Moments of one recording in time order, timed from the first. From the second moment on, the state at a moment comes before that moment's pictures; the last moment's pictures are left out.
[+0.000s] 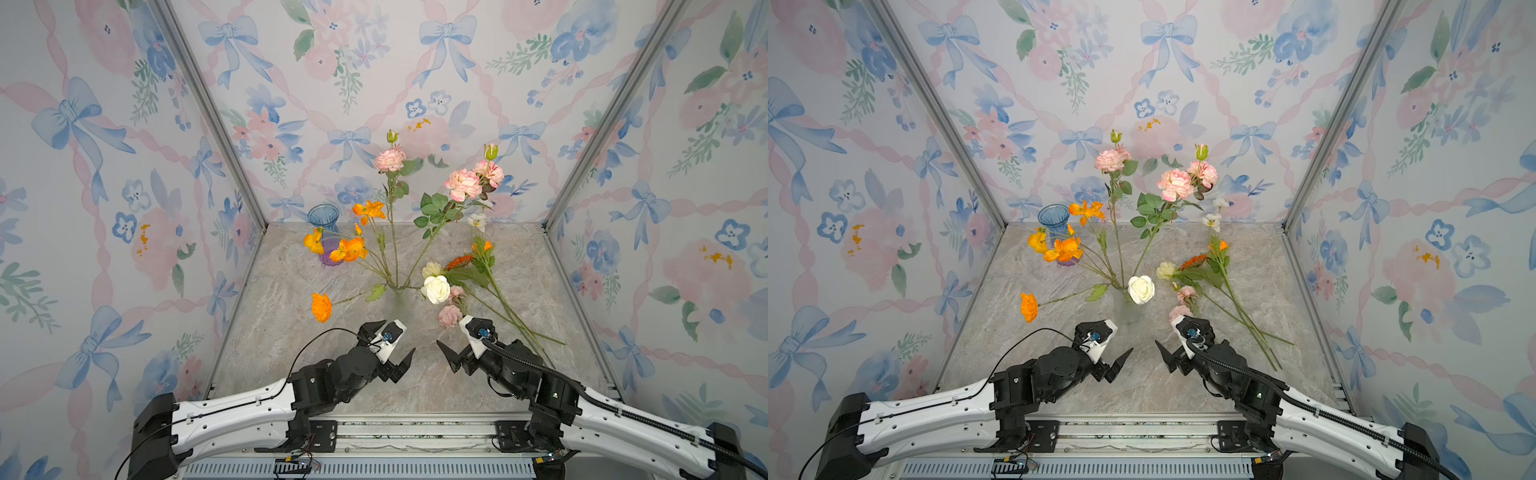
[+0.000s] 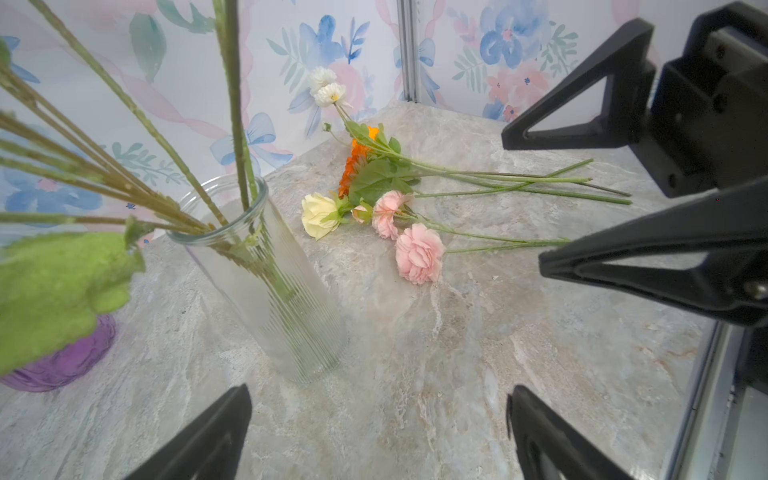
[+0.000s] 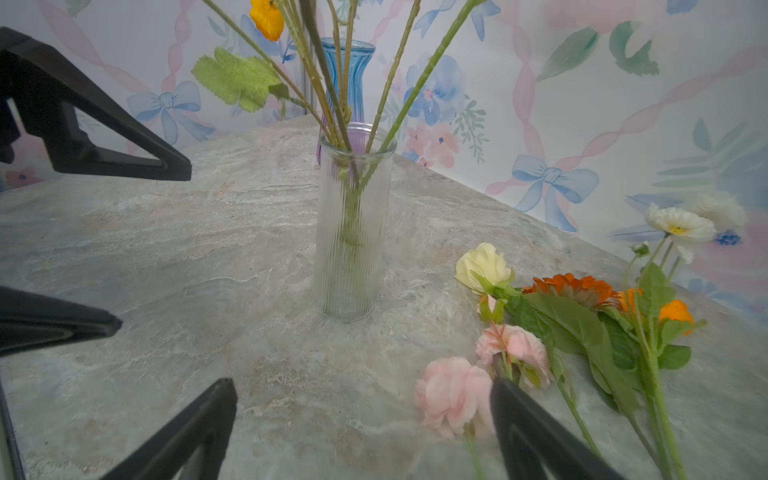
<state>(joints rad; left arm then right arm) -1.20 0.81 0.43 0.03 -0.51 -0.04 1.04 0.67 0.35 0.05 0.33 -0.02</state>
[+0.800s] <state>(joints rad) -0.86 1.19 0.31 0.72 -0.28 -0.07 0.81 1.11 0.44 0.44 -0.10 -0.02</state>
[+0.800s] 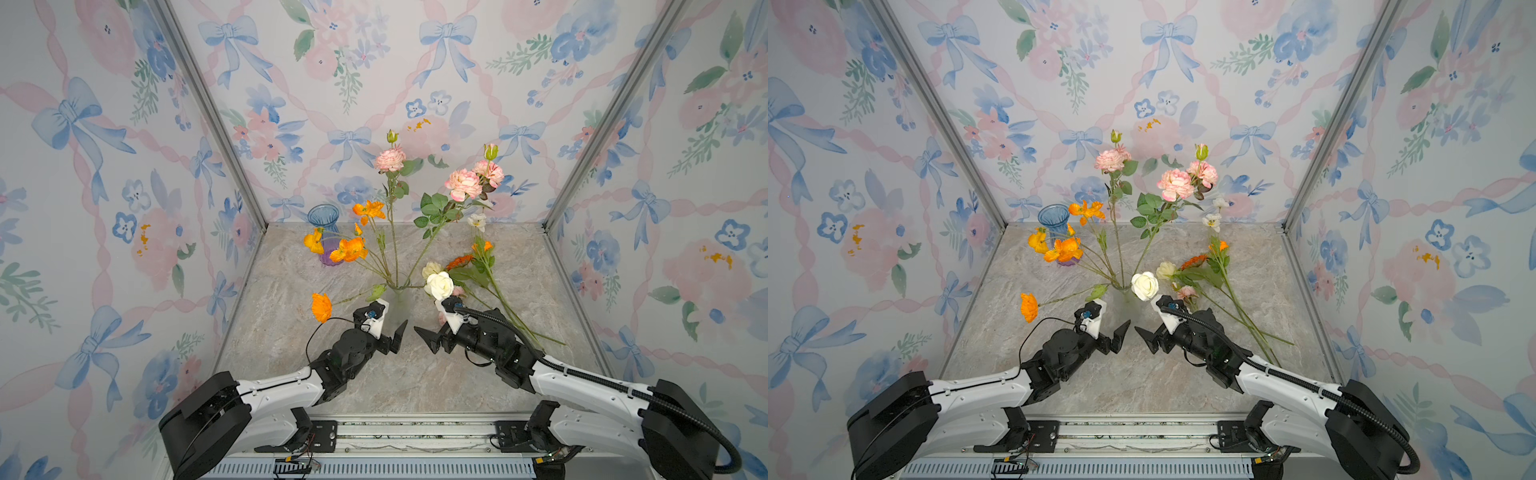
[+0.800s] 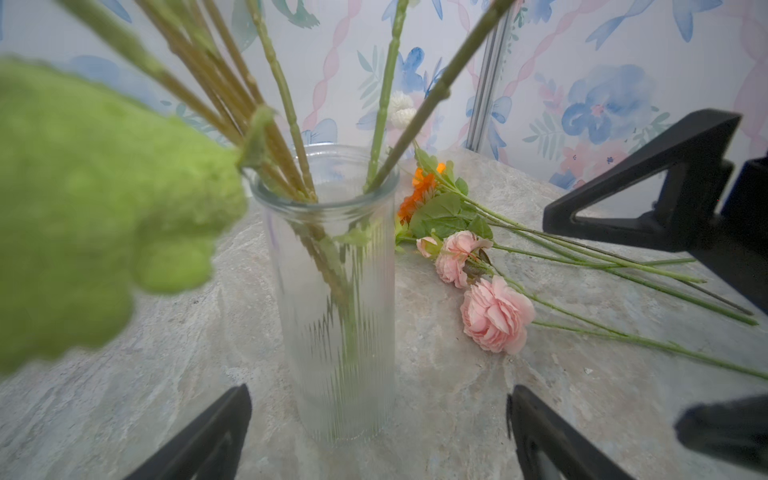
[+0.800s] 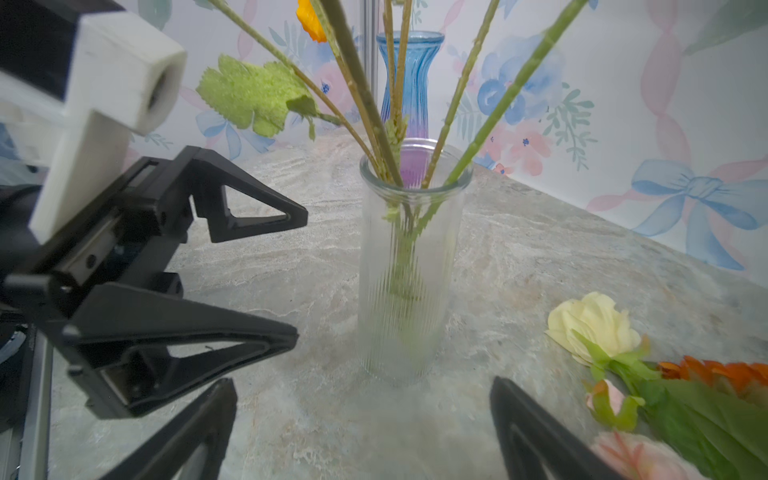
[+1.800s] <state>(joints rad) -0.70 1.64 0.59 0.97 -0.12 -0.03 0.77 1.07 0.39 0.46 -0.11 -0.03</state>
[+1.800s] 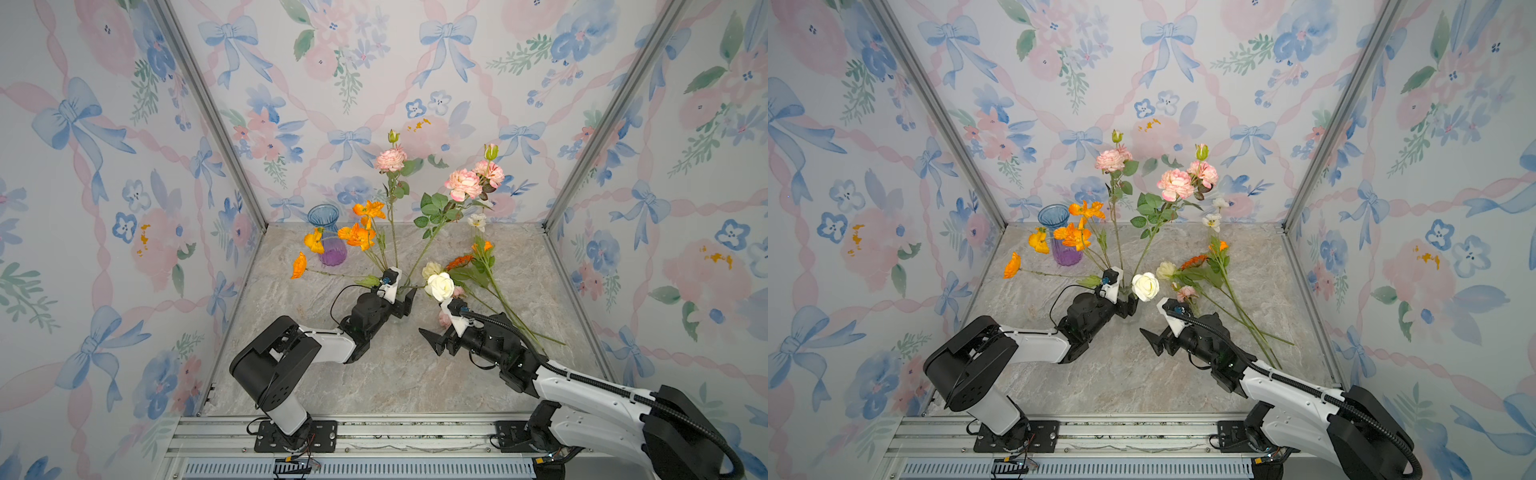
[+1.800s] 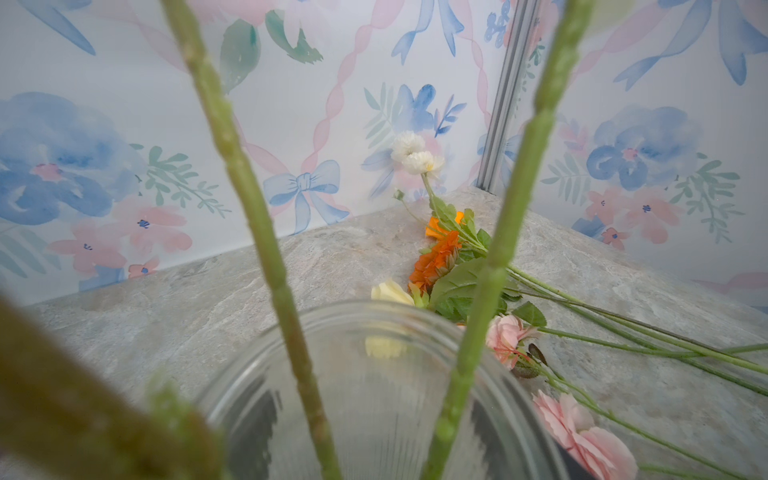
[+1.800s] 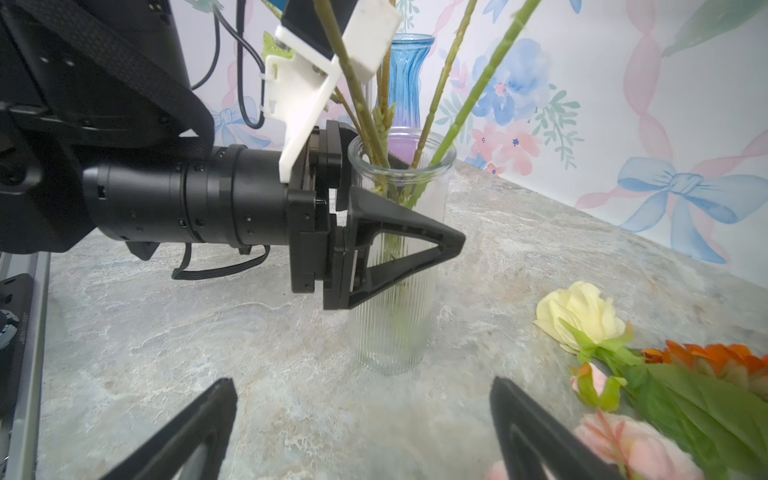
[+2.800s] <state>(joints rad) -0.54 1.83 0.91 0.97 0.07 0.03 0.66 1.15 0.35 0.61 -0.05 0.07</state>
